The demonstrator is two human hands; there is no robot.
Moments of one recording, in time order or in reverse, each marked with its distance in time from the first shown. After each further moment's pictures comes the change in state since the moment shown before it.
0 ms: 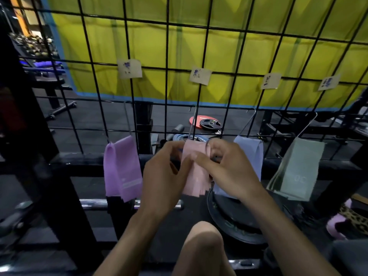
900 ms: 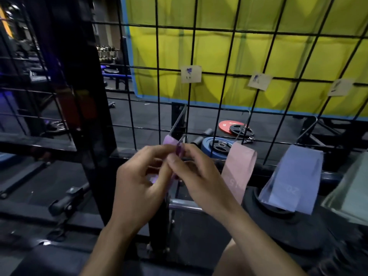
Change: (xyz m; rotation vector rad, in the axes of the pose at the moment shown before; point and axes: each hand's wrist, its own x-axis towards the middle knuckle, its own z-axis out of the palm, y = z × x) left_hand -0.022 -0.020 -0.124 0.068 0.179 0.181; right_hand -0.009 -0.076 0.110 0.507 -0.331 -0.140
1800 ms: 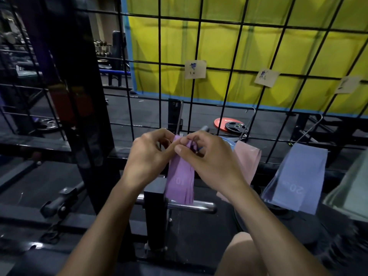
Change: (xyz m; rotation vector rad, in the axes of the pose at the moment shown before) left_hand 0.059 -0.046 0.011 0.097 -0.203 -0.205; right_hand 0.030 -0.005 -0.016 -0.521 0.245 0.077
